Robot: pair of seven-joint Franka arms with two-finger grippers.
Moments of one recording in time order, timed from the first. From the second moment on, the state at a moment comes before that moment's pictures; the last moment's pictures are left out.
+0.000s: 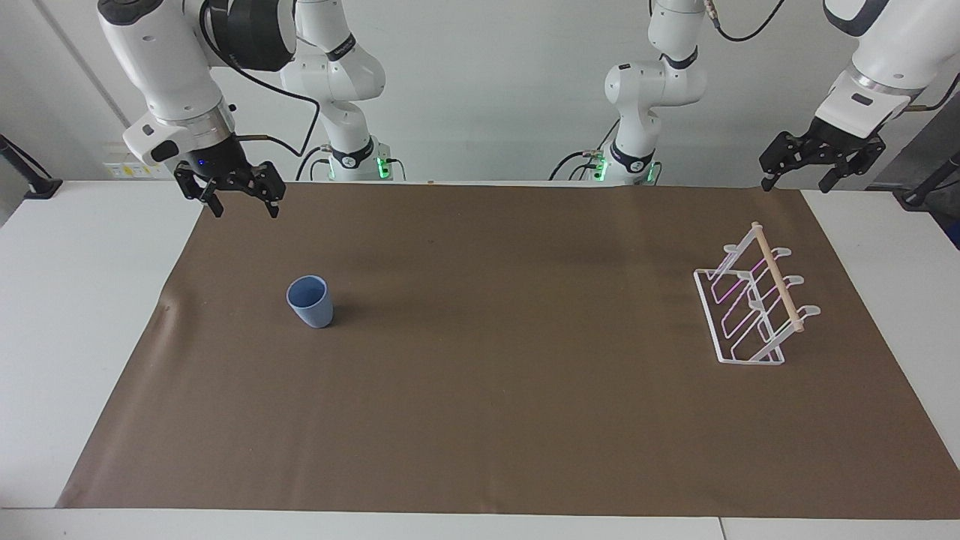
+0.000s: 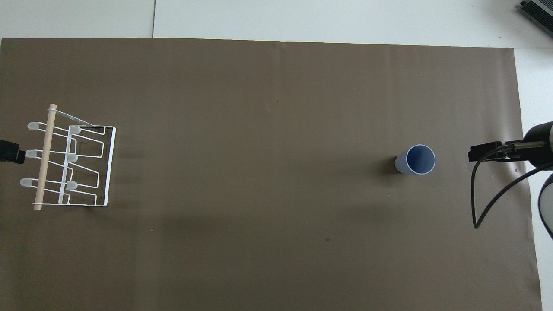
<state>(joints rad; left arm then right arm) -0.02 -0.07 0.04 -1.58 0.03 1.48 0.14 0.03 -0.11 -0.08 -1.85 -0.02 1.79 -0.05</state>
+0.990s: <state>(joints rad) 0.00 -0.07 0.04 -1.58 0.03 1.48 0.14 0.04 0.09 -0.08 -2.10 0.02 2.24 -0.24</state>
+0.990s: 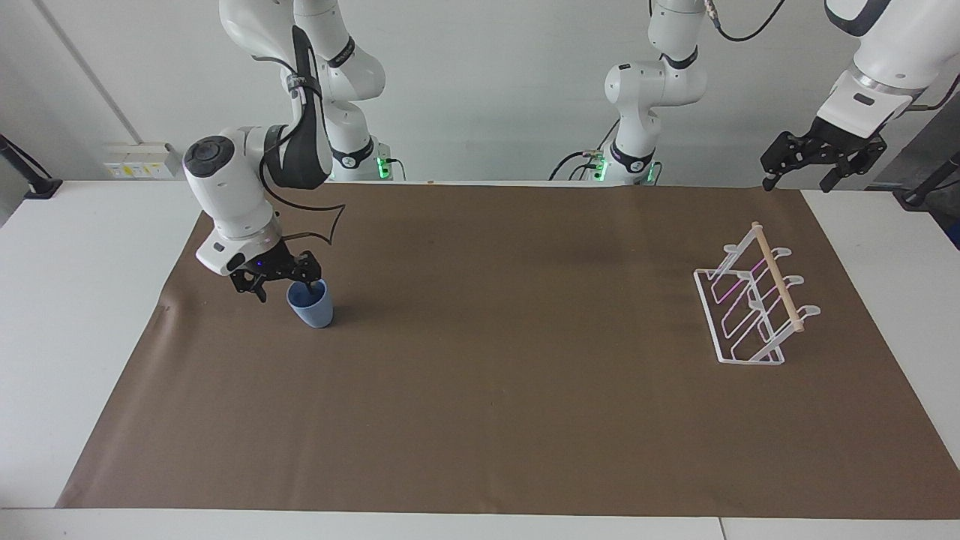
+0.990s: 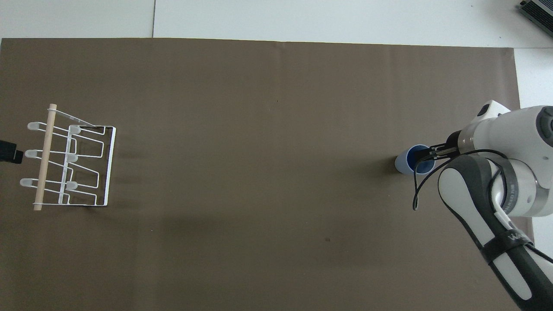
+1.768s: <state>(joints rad) 0.01 -0.07 0.04 -1.58 0.03 1.48 0.14 0.01 0.11 -0.08 -2.11 0.03 2.25 -0.34</state>
